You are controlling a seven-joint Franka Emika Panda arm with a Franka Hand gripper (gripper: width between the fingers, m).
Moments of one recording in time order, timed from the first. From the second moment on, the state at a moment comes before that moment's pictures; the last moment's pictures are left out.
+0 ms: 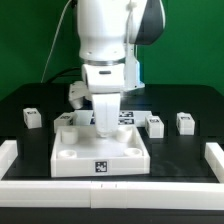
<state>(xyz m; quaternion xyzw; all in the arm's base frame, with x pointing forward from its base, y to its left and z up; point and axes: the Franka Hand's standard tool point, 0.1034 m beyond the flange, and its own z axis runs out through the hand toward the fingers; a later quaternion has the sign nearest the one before) 0.432 -0.029 0.009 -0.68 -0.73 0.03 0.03</state>
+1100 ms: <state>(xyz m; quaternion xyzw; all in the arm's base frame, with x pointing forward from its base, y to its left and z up) 0.500 0.078 0.009 -0.70 -0.71 -0.01 0.02</state>
